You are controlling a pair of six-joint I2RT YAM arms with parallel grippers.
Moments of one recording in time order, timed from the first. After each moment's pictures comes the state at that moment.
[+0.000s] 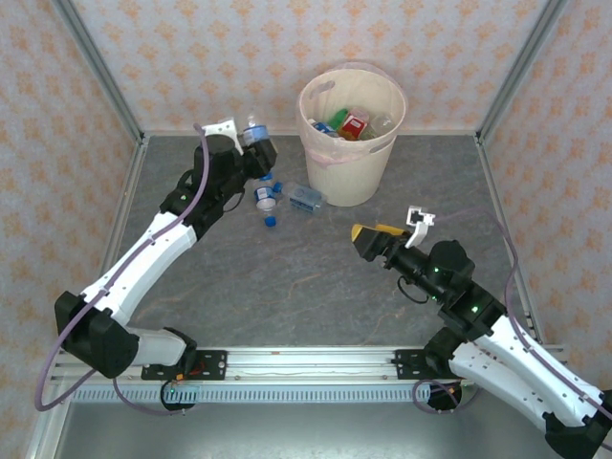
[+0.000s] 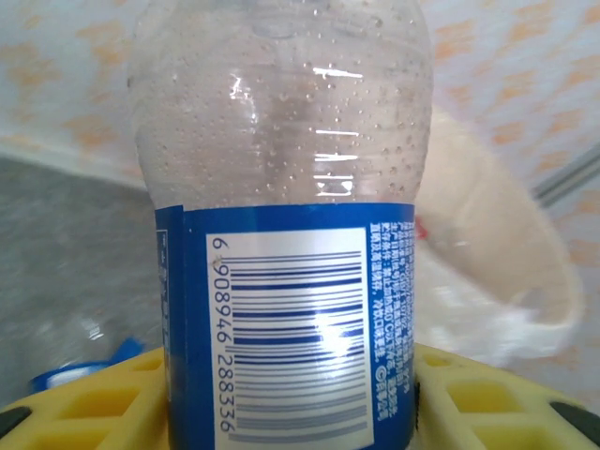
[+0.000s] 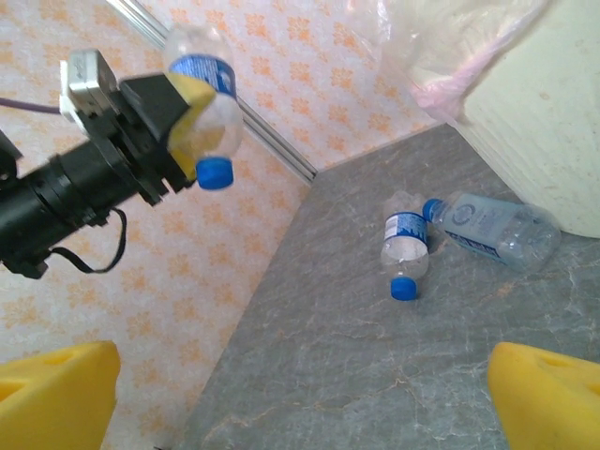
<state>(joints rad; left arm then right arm) -0.43 1.34 1.30 -0.23 -0.10 -0.61 0.71 0.54 0.60 -0.14 -0.02 0.77</state>
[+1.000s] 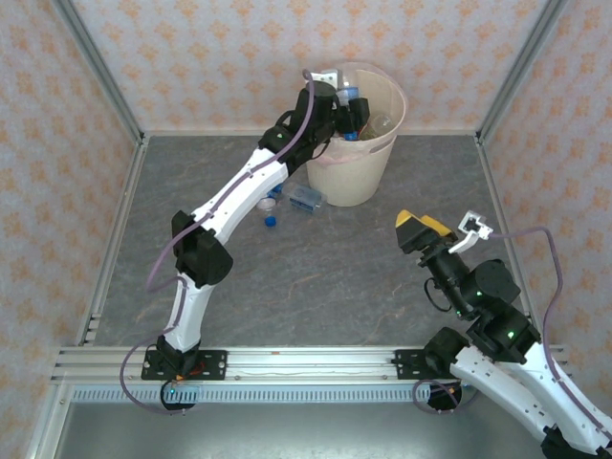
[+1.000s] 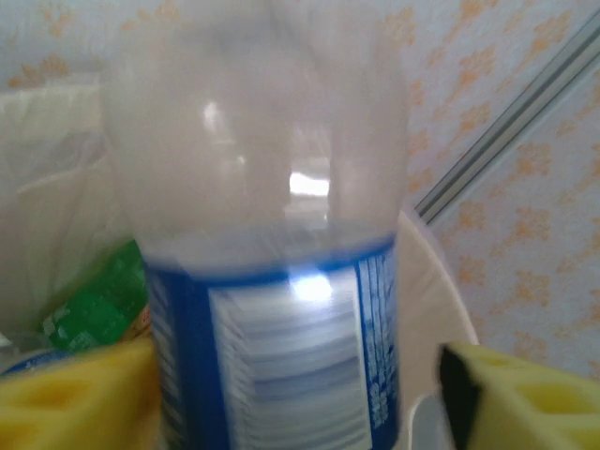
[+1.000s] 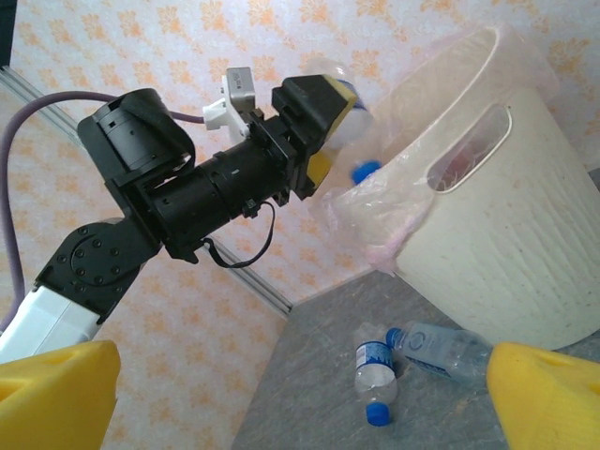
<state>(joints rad) -0.60 2.16 2.31 -0.45 -0.12 -0.51 0.71 0.35 0.67 -0.25 0.29 0.77</state>
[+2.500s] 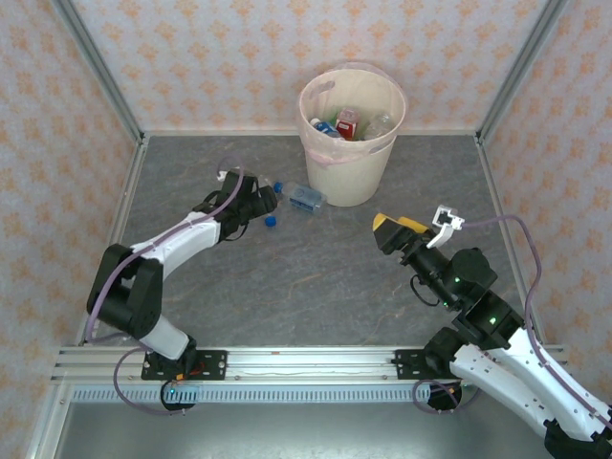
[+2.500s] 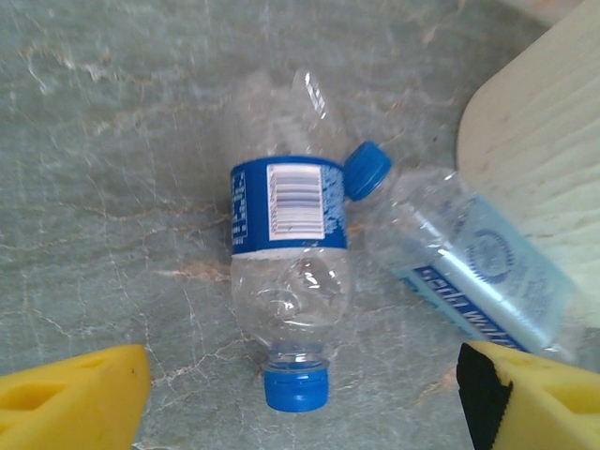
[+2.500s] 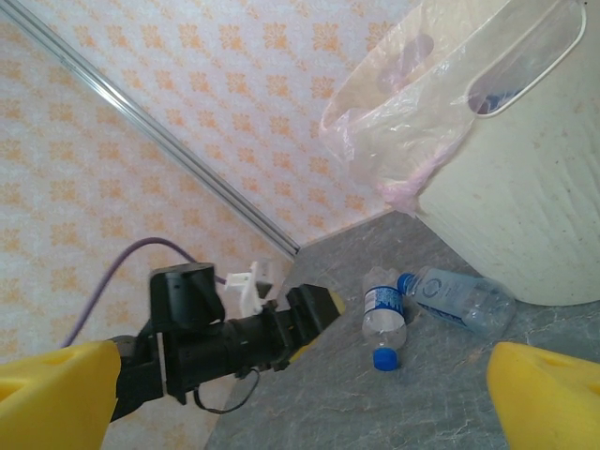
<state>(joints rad) -0.34 1.58 1.00 -0.21 -0.14 -0.67 0.71 0.46 0.64 -0.20 0.15 0.77</state>
